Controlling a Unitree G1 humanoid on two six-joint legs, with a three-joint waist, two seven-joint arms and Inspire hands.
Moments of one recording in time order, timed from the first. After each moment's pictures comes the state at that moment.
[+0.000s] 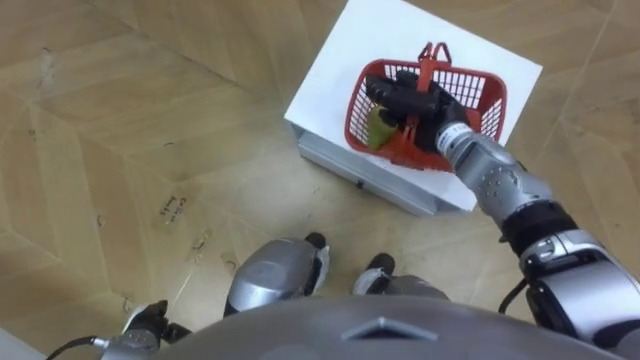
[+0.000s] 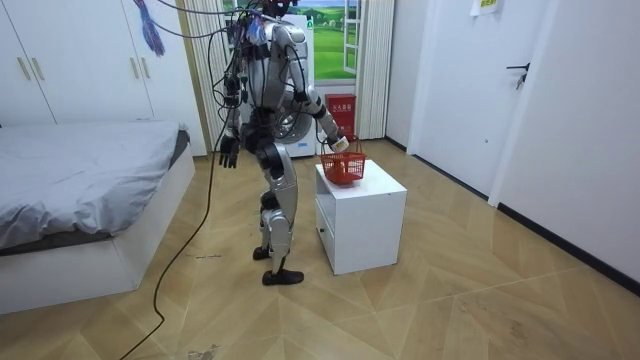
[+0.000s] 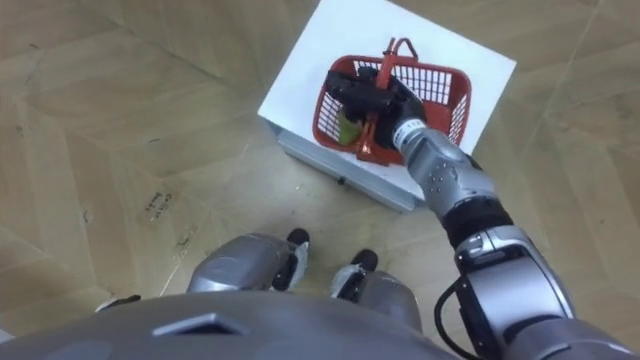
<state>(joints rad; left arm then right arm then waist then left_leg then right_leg) 0.23 0.29 -0.10 1.07 0.19 0.17 0.01 -0.28 -0.27 0.29 0.75 0.87 0.11 0.16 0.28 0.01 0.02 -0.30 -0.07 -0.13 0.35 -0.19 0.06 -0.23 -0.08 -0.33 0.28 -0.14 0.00</state>
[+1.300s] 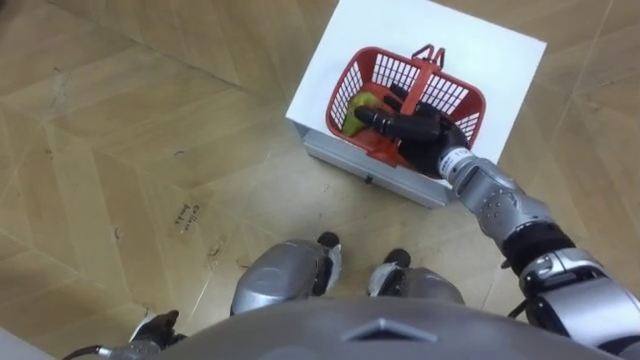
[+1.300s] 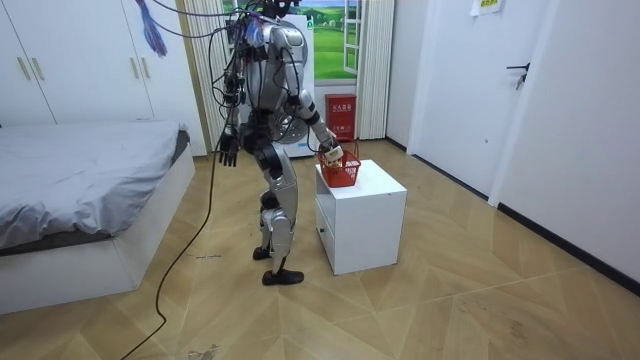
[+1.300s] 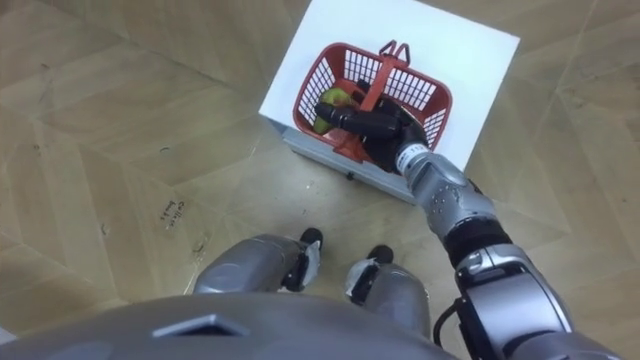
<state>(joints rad) 0.26 0.29 -0.12 1.08 0.19 0.14 -0.03 -0.21 -0.26 0.27 0.82 0.87 0.09 0.24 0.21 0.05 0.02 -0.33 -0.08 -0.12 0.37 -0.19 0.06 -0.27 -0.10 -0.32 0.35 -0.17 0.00</state>
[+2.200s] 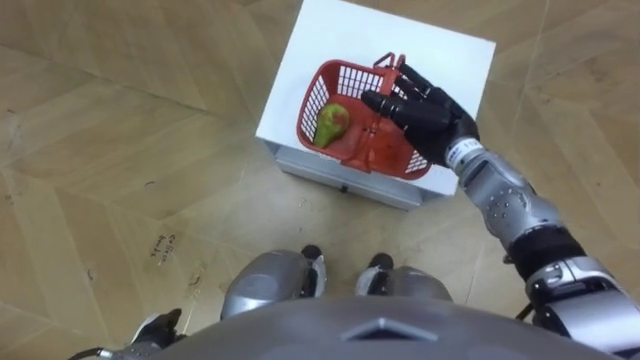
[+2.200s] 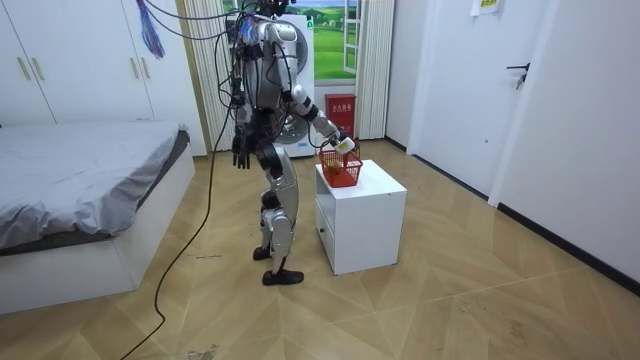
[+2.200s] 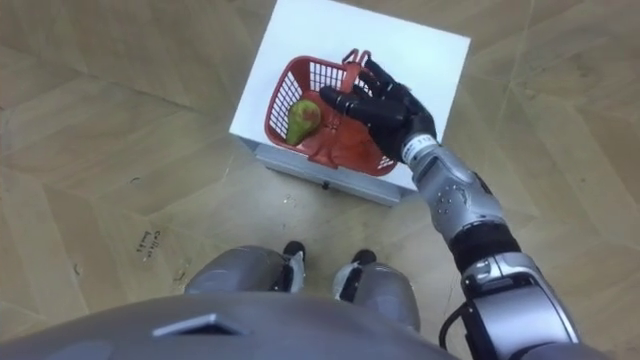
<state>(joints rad) 0.27 0.29 -0.12 1.08 0.17 0.10 -0.03 -0.15 -0.29 0.24 0.63 0.91 0.06 0.22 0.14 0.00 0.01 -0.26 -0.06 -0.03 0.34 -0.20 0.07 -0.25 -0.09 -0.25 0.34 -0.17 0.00</state>
